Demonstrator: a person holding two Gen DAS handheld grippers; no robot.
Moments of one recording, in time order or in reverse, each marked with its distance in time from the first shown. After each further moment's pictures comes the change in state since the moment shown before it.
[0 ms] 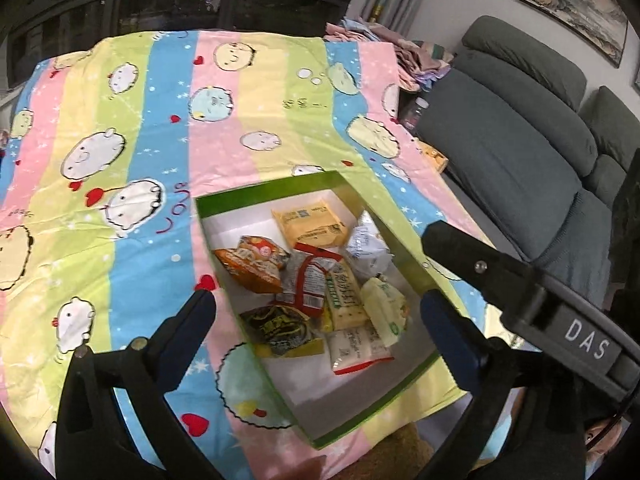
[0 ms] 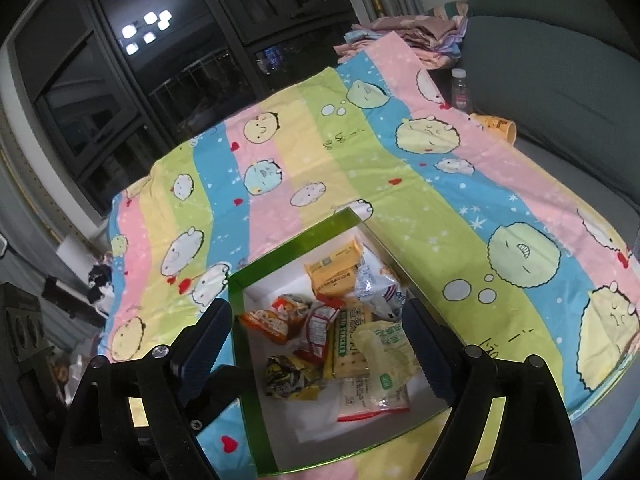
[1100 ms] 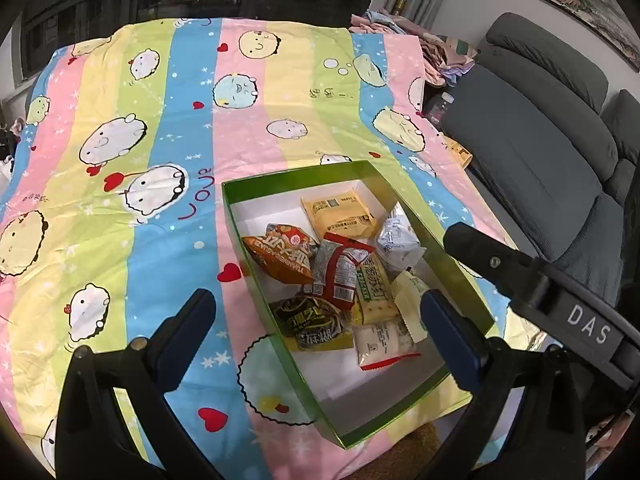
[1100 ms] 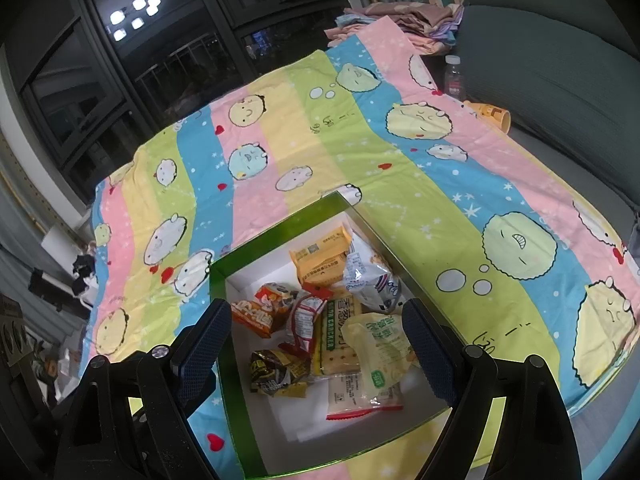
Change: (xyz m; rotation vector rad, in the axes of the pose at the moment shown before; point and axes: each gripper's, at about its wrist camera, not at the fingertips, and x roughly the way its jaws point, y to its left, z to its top) left arm 0.006 0.015 -0.004 -0.034 0.036 0.052; right arm 0.014 0.000 -0.002 0.000 0.053 -0.045
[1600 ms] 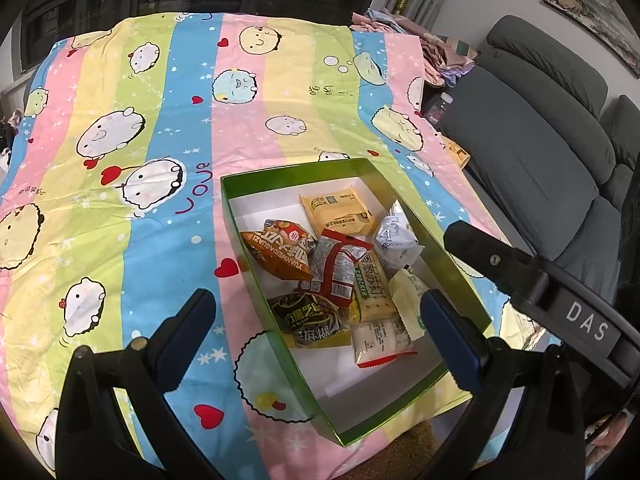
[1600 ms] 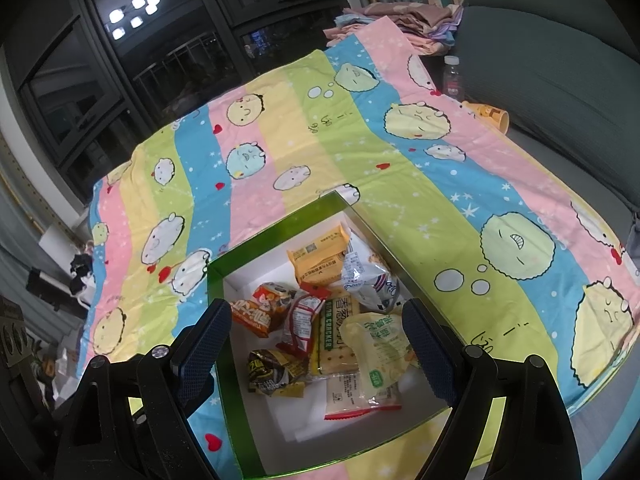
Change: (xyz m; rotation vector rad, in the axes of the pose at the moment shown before) left arm 0.000 0.002 -0.001 -0.016 0.004 -0.011; right arm 0.002 -0.002 0.001 -0.001 0.002 -0.008
